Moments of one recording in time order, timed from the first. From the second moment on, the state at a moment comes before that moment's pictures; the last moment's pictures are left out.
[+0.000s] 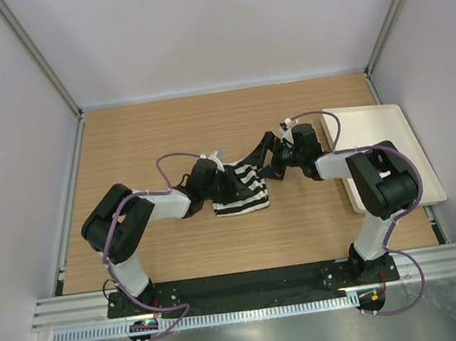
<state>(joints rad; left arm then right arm) -0.69 1.78 0.78 0.37 0.32 -0.92 0.30 1.76 0.79 0.40 -0.65 0.95</state>
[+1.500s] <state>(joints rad) -0.69 1.80 0.78 0.40 0.33 -0.92 0.35 1.97 0.96 0.44 -0.71 1.03</state>
